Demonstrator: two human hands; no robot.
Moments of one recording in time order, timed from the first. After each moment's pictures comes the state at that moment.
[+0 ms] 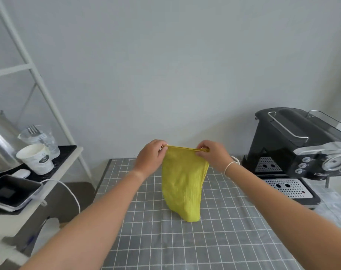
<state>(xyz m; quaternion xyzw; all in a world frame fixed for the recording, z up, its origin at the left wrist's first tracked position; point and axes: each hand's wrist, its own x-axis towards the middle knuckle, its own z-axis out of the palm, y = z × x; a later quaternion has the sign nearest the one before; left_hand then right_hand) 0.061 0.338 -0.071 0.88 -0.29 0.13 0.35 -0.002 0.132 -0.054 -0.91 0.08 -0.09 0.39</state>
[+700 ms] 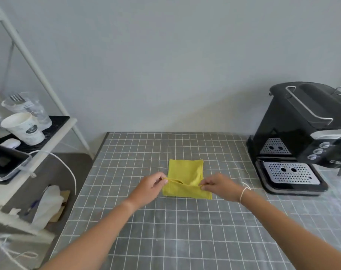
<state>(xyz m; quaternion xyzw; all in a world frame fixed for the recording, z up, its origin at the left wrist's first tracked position) -0.011 0.358 -0.192 0.86 -0.23 -0.16 0.42 -0.062 0.108 -0.159 -0.92 0.00 0.21 0.34</state>
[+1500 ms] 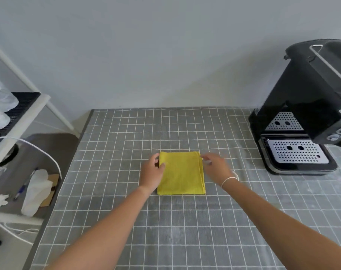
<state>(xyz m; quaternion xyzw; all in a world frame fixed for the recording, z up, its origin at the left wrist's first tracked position) 0.010 0.305 -0.252 0.86 0.03 -0.16 0.48 -0.029 0.102 -0.246 -0.92 0.16 0.07 0.35</state>
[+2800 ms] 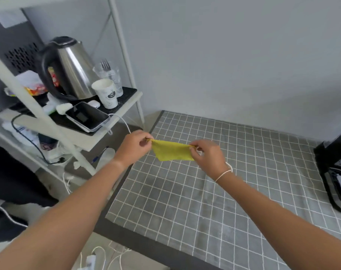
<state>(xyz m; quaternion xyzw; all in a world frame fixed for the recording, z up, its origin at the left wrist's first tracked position) 0.001 0.541 -0.142 0.93 -0.10 0.11 0.34 -0.014 0.299 -0.156 -0.91 -0.14 -0.16 0.37</state>
